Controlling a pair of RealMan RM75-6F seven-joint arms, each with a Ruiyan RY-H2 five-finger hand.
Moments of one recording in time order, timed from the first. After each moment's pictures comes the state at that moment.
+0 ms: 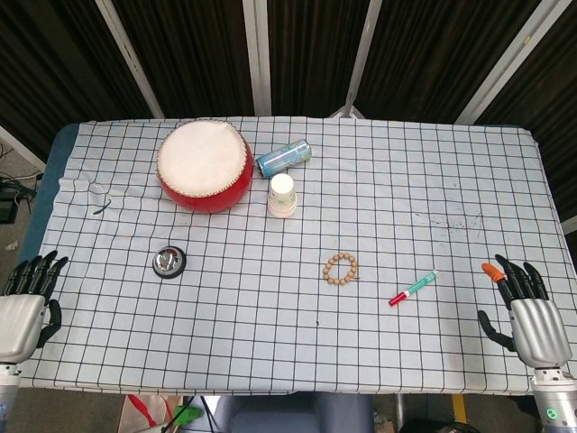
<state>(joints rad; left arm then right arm) -0.07 -1.10 -0.02 -1.80 1.48 1.48 0.28 0.08 -1.10 0.05 -1.66 -1.56 1.51 0.03</state>
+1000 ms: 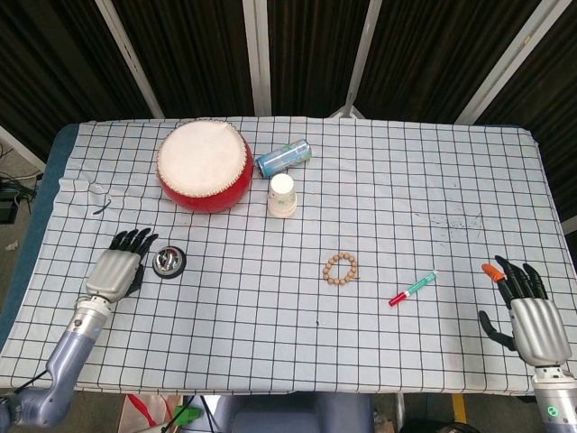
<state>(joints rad) -0.43 -1.40 -0.15 -1.51 1.22 1.01 0.41 0.08 -1.10 0.05 -1.64 -1.54 1.47 0.05</state>
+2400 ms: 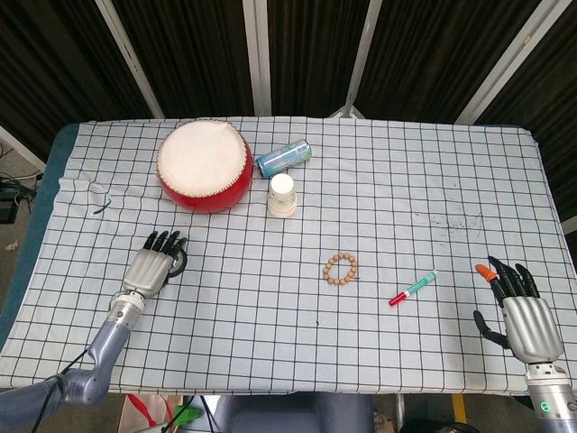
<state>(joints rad) -0.54 -1.61 -0.10 -1.27 1.16 0.97 0.52 0.10 -1.11 0.05 -1.64 -1.53 1.45 0.03</state>
